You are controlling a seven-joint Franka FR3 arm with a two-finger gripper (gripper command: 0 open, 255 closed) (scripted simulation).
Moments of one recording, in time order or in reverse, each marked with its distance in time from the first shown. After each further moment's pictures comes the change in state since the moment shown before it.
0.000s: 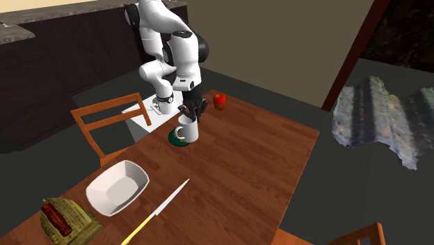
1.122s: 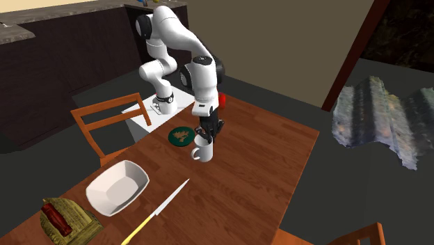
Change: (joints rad) arm 0.001 0.309 0.022 0.226 0.070 0.076 0.002
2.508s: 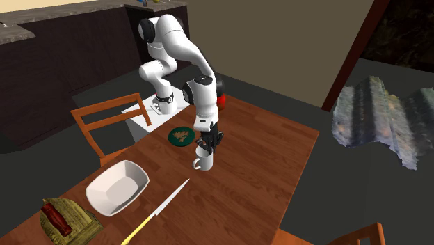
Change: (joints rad) arm -0.006 0.074 0.008 -0.091 0.020 0.163 -0.009
